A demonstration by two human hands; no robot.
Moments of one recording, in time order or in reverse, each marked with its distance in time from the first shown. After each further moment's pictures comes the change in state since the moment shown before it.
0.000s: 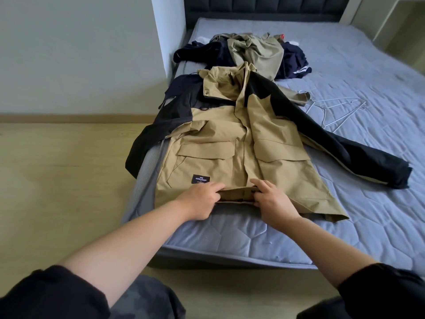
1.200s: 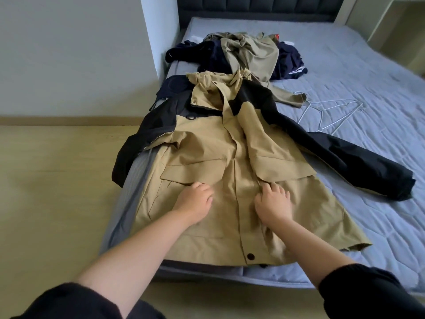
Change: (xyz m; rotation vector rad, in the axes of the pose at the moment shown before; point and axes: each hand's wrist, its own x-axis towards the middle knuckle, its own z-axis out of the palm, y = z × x) left_hand 0.038 -0.016 0.052 -0.216 0.098 -0.412; right_hand 0.023 0.032 0.041 0.056 -0.188 0.767
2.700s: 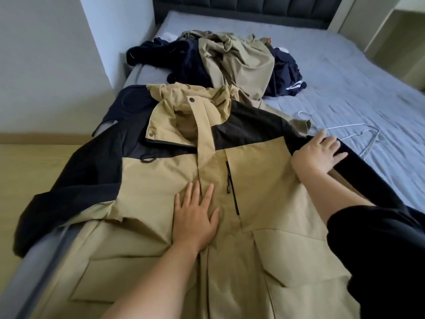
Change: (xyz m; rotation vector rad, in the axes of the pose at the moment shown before) left_hand 0.230 -0.004 0.071 0.015 0.082 -0.264; right_hand 0.351 0.060 -0.096 -0.072 0.447 0.474
